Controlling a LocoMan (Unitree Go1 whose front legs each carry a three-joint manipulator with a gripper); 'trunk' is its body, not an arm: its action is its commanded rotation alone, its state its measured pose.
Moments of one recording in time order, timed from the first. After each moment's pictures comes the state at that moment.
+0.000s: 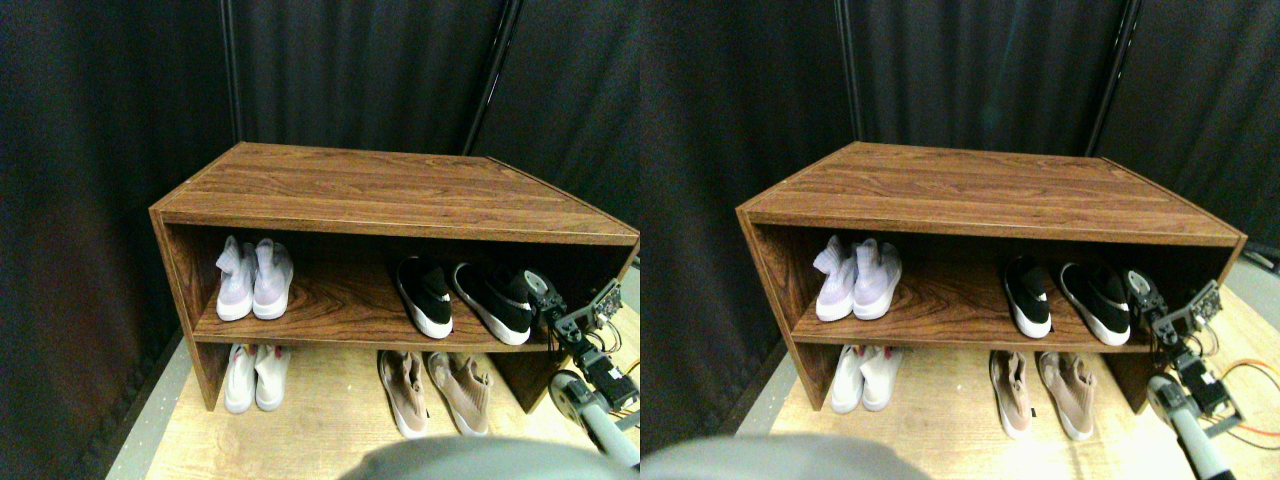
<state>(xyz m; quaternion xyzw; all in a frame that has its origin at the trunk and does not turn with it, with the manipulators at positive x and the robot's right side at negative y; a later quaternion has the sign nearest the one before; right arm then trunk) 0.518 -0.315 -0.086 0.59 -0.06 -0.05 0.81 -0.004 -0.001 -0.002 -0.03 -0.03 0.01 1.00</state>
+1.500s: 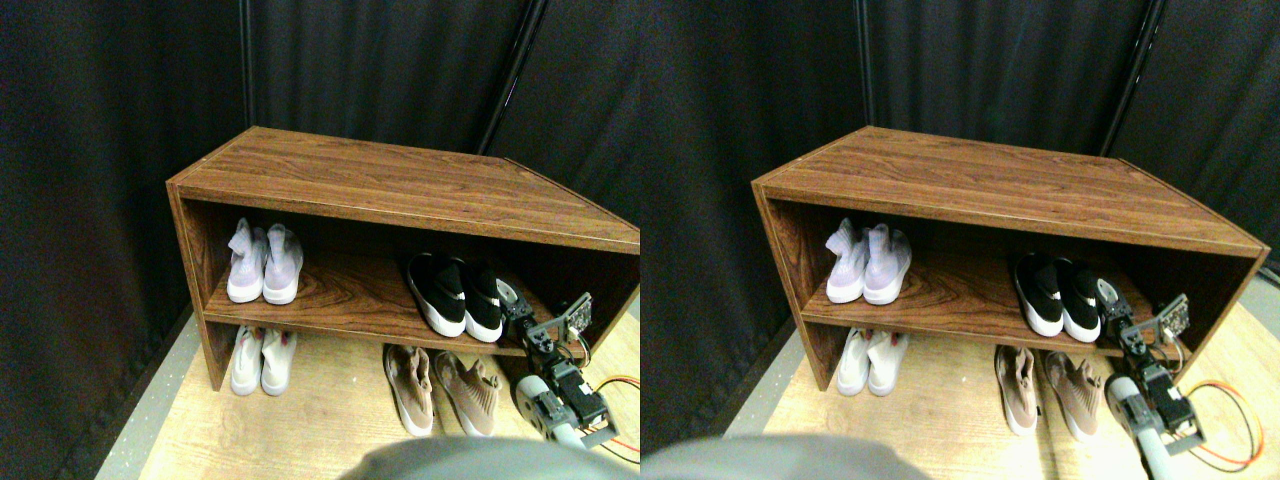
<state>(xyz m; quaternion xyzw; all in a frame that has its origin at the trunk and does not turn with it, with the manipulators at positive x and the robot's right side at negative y) 0.517 -0.248 -0.100 0.61 -0.01 -0.04 0.79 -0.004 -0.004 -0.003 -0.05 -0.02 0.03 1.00</state>
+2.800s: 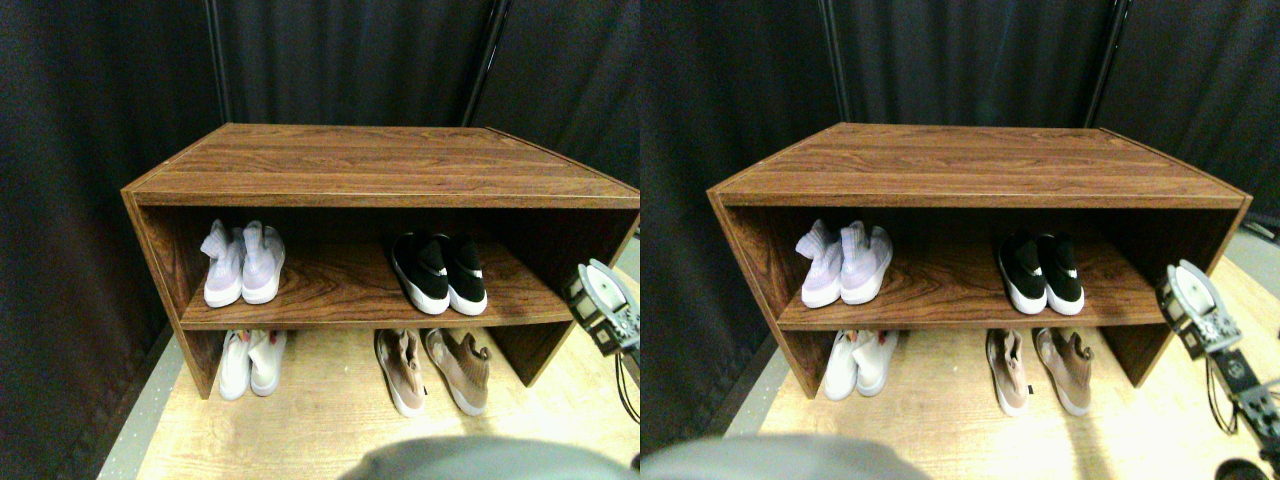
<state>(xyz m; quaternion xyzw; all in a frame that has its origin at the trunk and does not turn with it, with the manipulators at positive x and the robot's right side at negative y) 0.407 -0.276 -0.041 0.56 -0.10 0.12 0.82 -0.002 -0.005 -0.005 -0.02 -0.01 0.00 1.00</state>
